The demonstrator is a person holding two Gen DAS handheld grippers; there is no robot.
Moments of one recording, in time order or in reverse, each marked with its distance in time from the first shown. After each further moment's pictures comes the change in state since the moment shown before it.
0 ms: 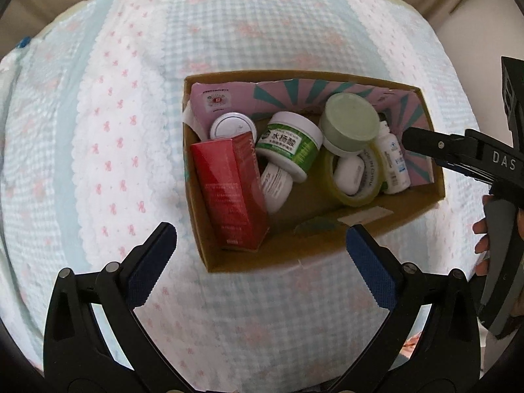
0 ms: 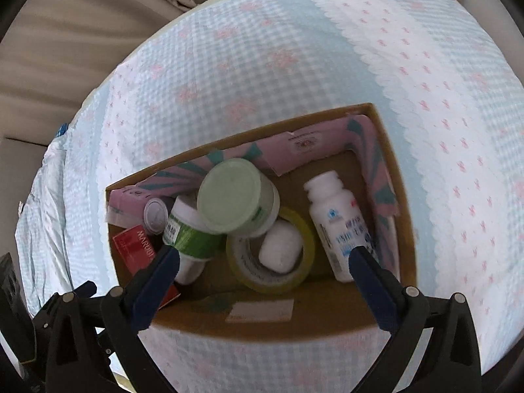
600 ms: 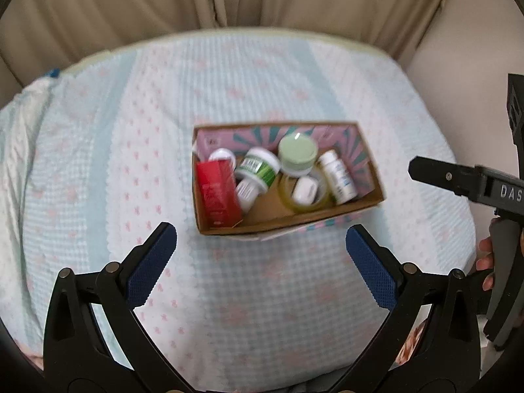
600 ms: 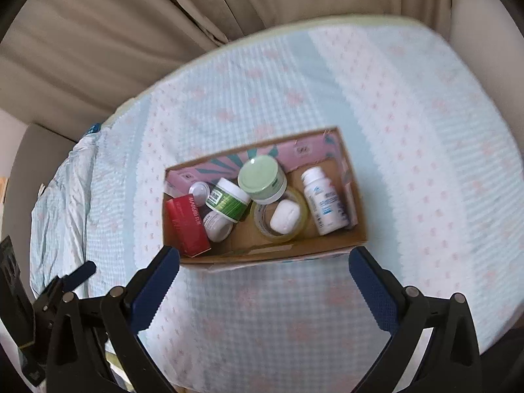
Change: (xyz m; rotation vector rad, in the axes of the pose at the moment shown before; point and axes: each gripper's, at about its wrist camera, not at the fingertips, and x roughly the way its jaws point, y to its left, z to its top) left arm -0.137 -0.049 -0.068 0.008 -0.287 0.004; right arm -0.145 0.017 -0.072 -0.114 -0.181 -0.007
